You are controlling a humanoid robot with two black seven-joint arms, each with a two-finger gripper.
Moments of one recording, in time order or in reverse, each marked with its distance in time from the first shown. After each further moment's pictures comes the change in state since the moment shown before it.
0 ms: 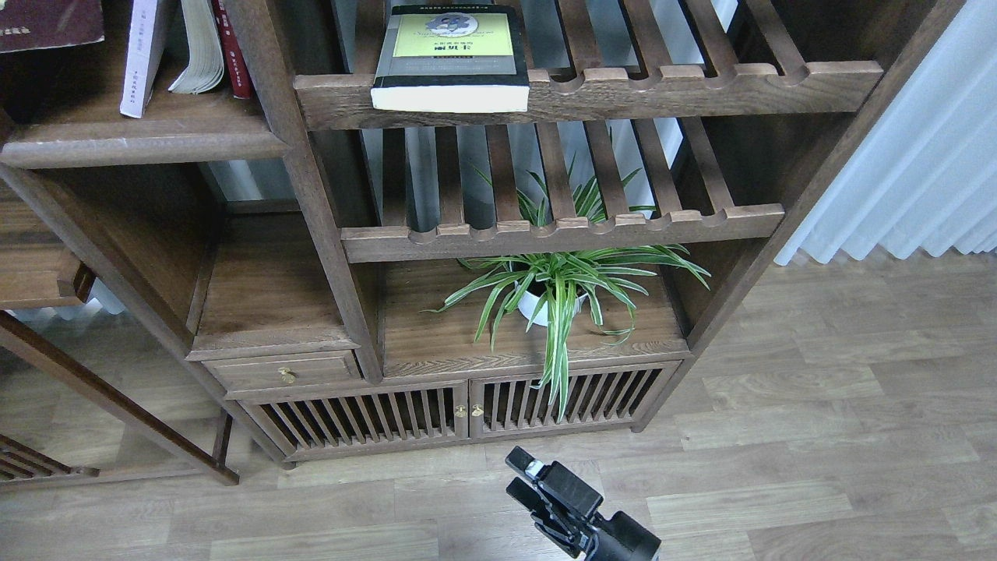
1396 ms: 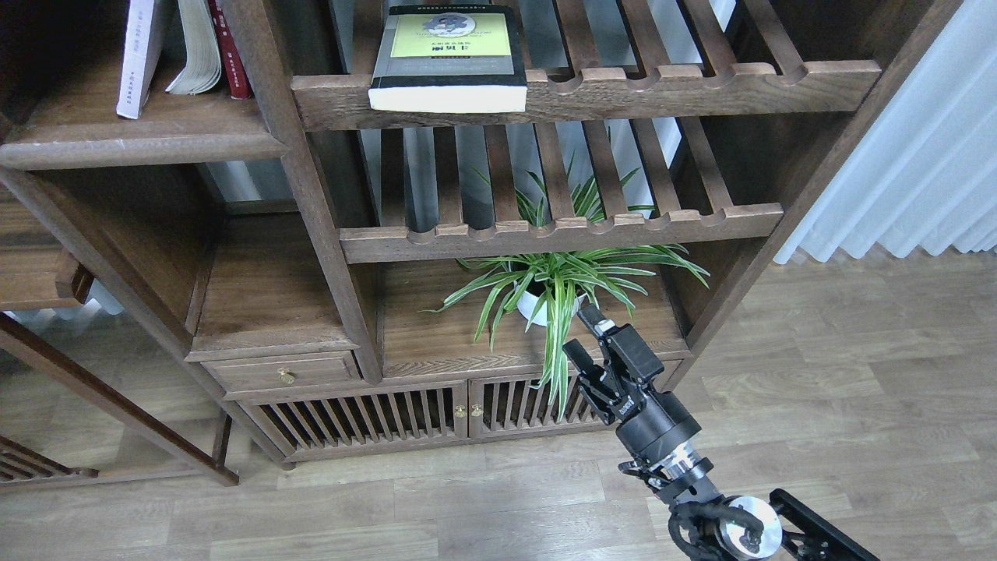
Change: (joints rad) left arm -0.013 -0.185 0.160 0.068 0.288 0.320 -0.556; right arm 0.167 -0.024 0.122 -0.005 0.189 0.000 0.121
